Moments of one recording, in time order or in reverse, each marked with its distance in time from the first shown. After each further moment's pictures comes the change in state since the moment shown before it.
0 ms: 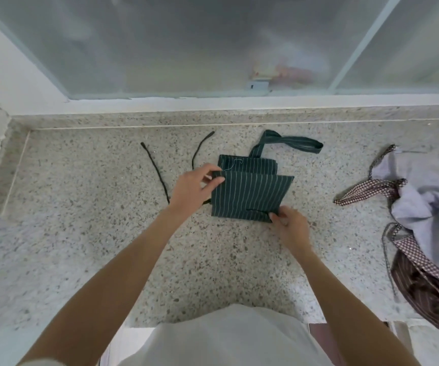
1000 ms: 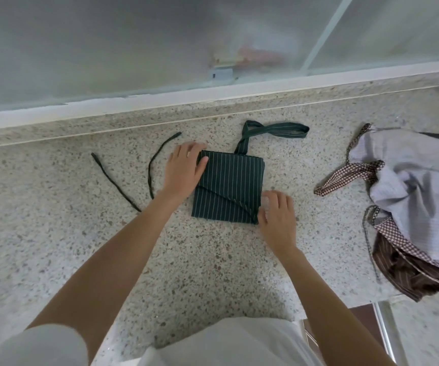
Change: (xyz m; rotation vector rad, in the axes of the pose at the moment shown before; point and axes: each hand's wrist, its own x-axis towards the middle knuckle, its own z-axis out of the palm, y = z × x) left_hand 0.091 -0.042 0.069 0.316 -0.077 0.120; right_hand 0.012 -0.010 -0.003 -0.344 0.226 -0.149
